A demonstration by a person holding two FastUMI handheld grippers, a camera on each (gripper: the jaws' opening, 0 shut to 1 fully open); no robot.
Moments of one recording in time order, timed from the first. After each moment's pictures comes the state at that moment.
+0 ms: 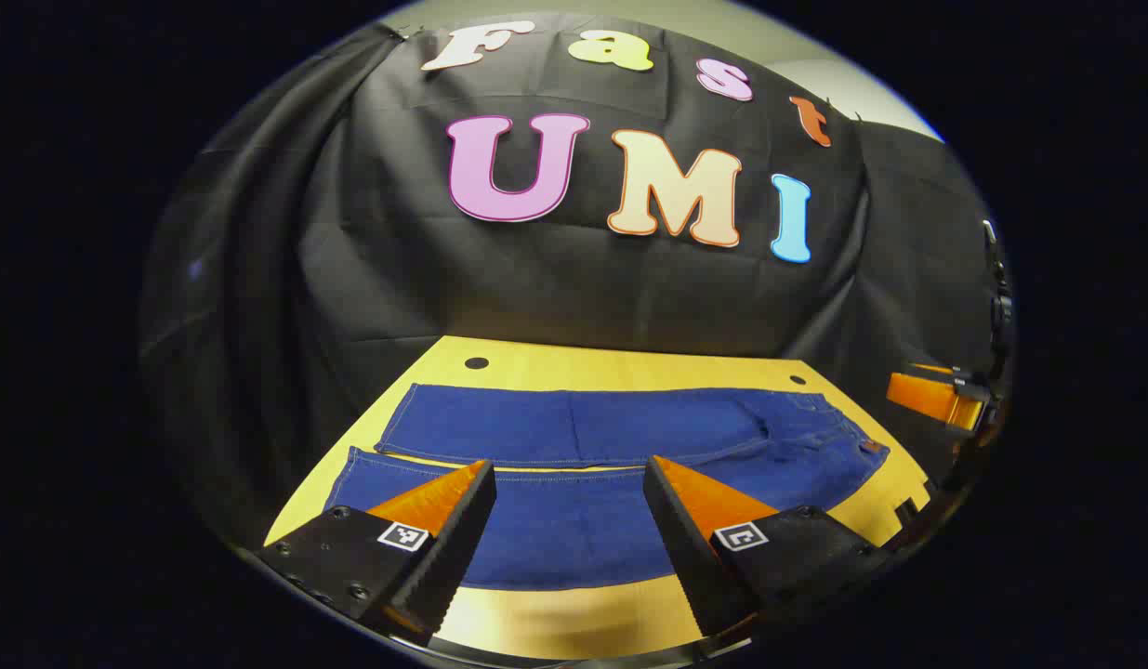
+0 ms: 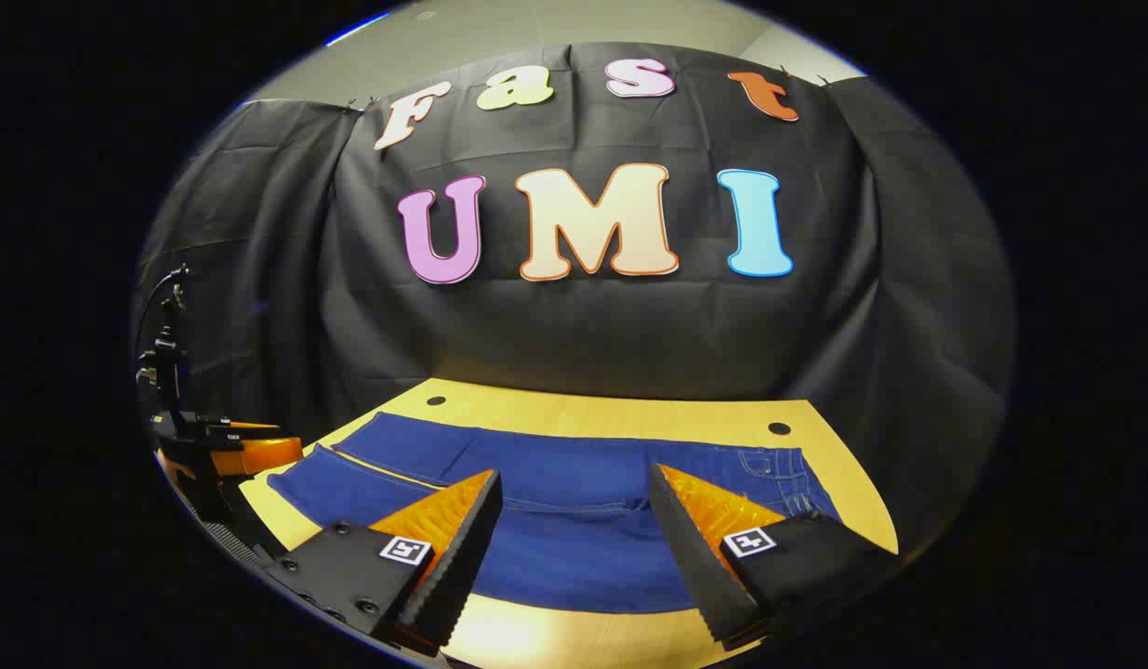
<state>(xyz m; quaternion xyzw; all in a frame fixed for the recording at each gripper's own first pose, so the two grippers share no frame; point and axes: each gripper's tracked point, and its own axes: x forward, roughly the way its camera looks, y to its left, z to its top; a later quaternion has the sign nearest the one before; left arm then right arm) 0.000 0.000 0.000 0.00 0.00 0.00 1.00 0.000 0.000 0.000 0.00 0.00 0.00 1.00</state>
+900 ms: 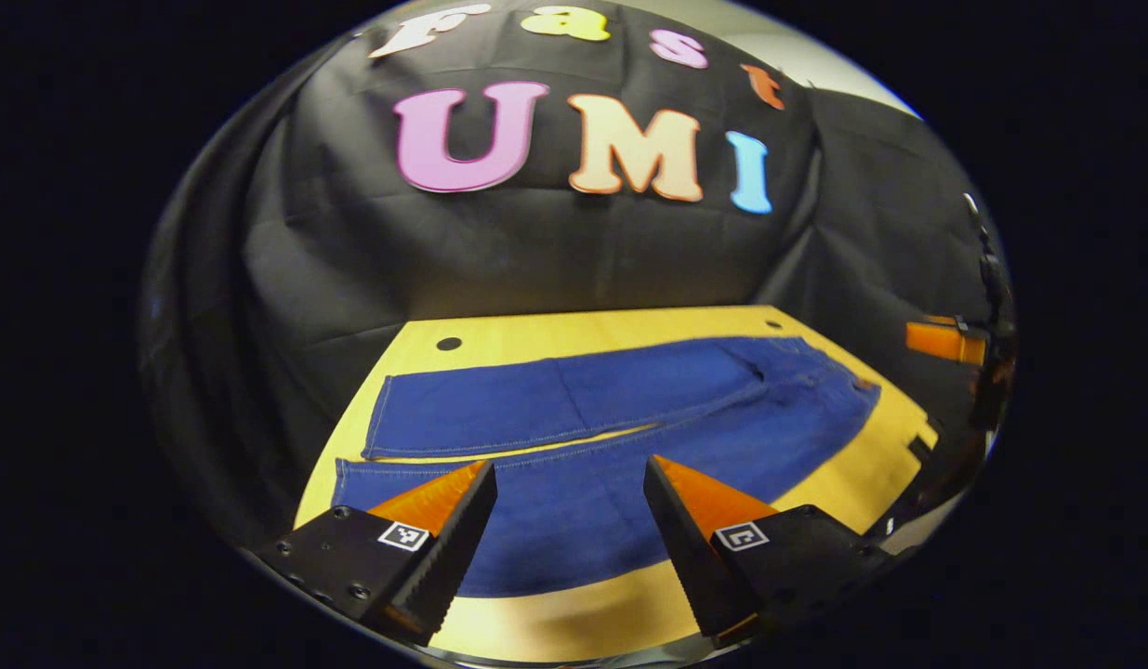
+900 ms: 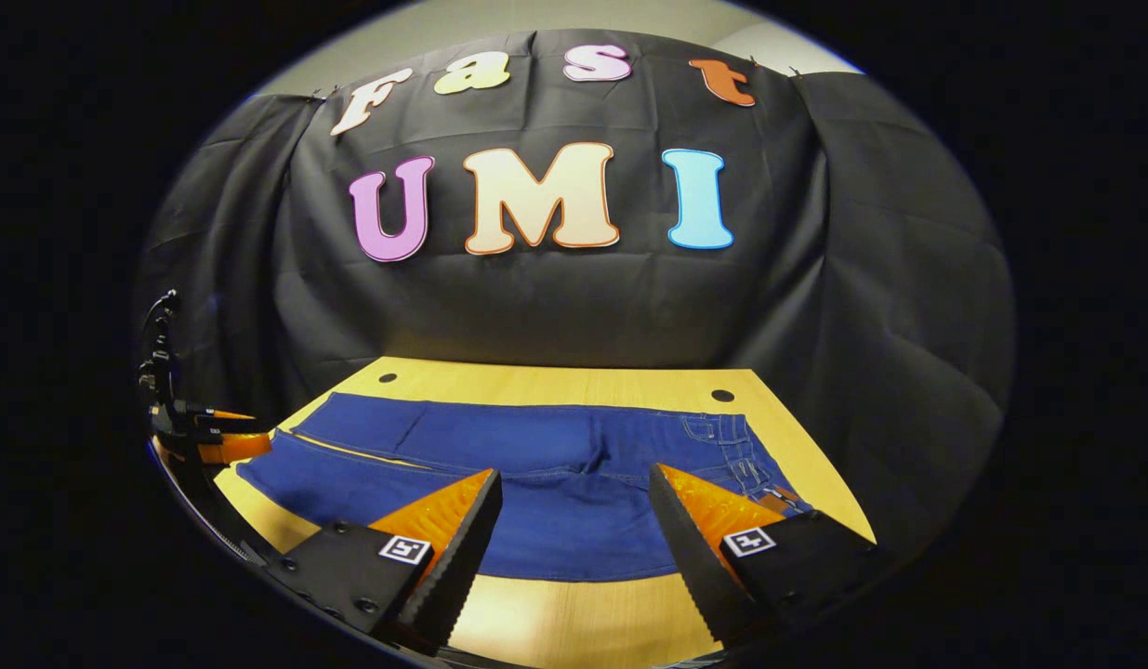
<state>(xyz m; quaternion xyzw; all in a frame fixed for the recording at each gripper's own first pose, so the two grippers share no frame) 0.017 0.041 -0.042 0.11 0.07 -0.11 0.99 -0.030 -0.044 -0.035 0.00 0.04 -0.07 1.00</state>
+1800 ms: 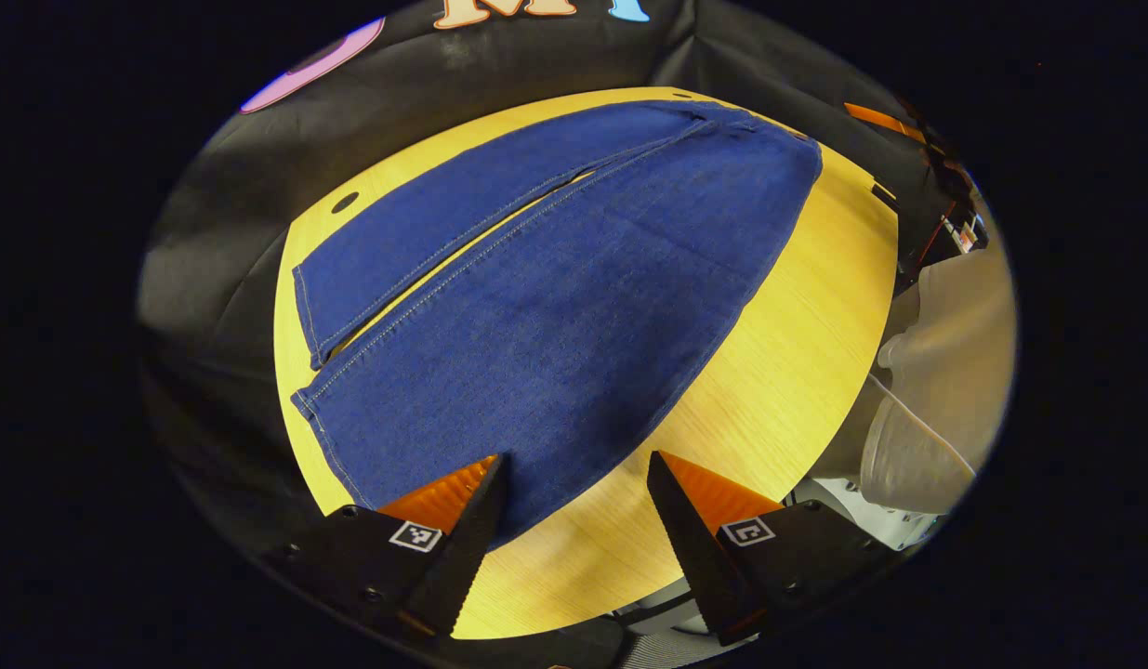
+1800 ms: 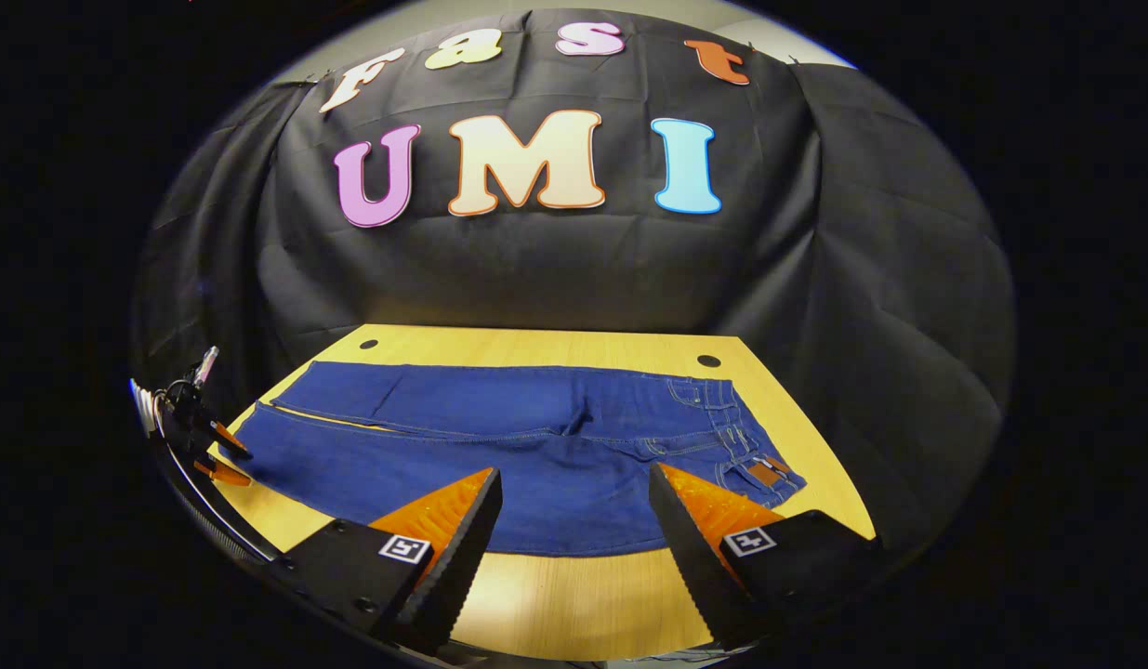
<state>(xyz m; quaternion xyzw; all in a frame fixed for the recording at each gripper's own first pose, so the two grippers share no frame) 0.002 0.151 -0.190 0.27 0.36 -0.18 0.87 -0.029 -0.063 -0.078 0.01 0.08 -0.10 0.99</state>
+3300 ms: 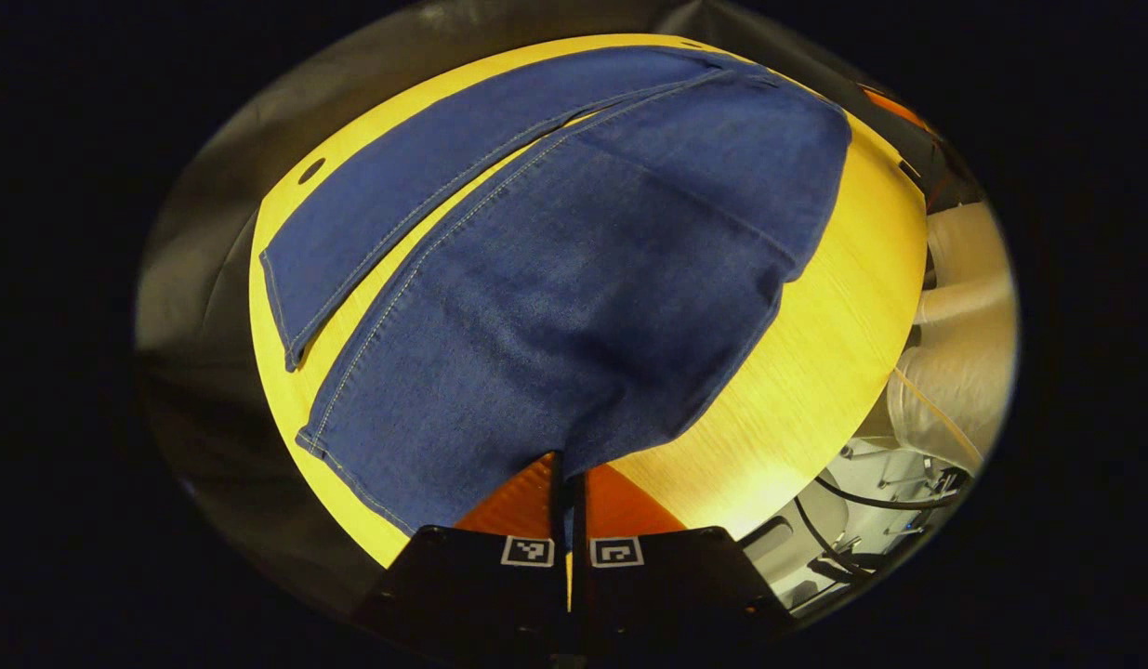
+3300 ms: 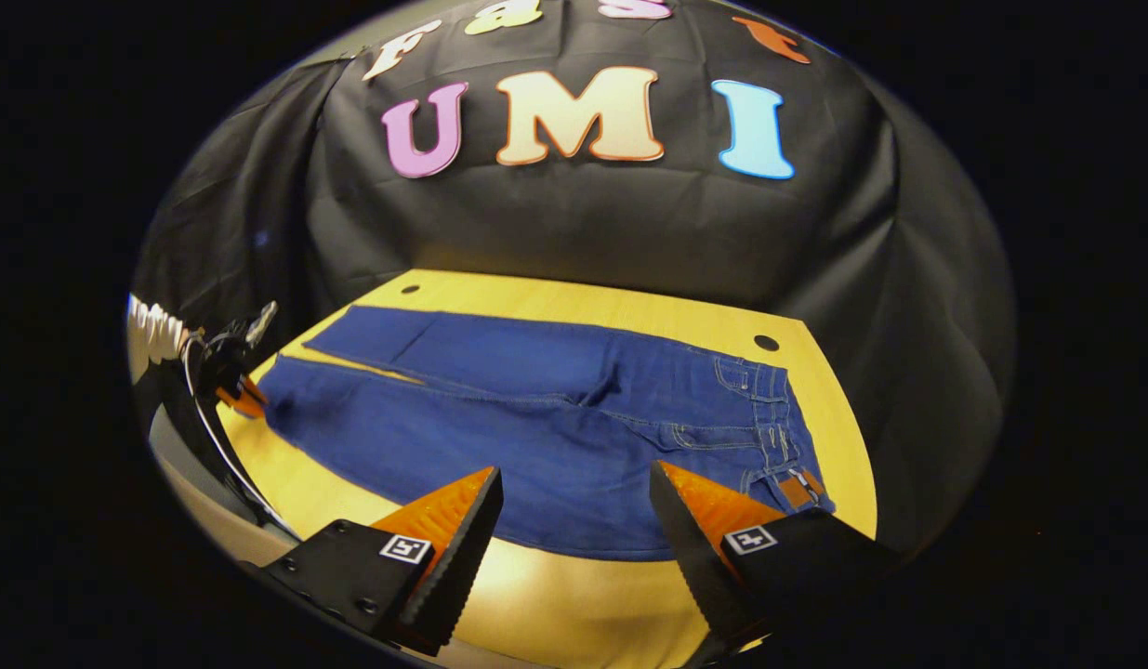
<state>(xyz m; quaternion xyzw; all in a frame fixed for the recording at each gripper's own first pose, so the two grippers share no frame) 0.008 0.145 -0.197 0.27 0.46 -0.14 0.83 0.012 -0.103 -0.124 -0.06 0.19 0.04 0.98</state>
